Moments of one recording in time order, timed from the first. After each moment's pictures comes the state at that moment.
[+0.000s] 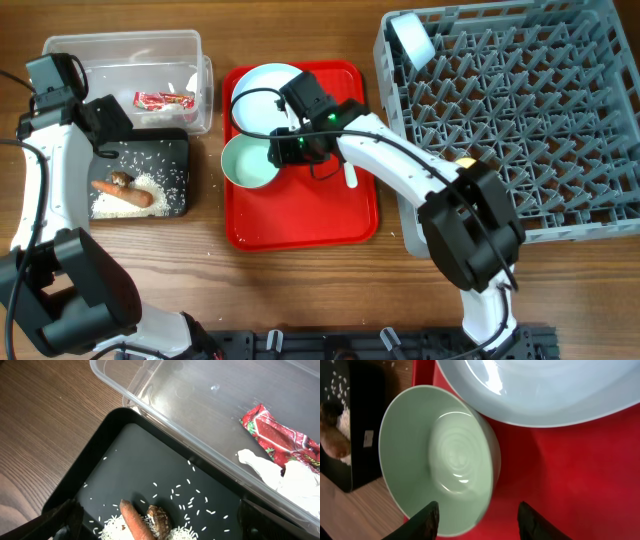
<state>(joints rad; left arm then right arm) 0.35 1.71 1.33 -0.69 -0.27 -0.19 0.68 2.10 1.57 -0.60 -0.33 0.52</state>
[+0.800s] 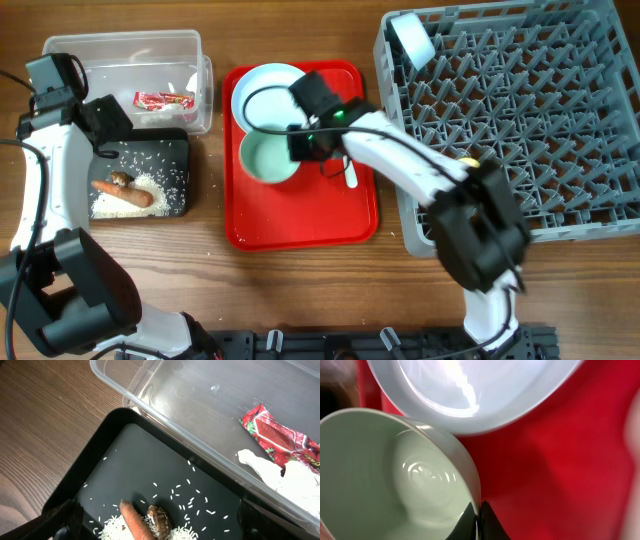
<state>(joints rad) 0.35 1.71 1.33 -0.69 -0.27 -0.19 0.64 2.05 1.56 -0.66 -0.16 0.54</state>
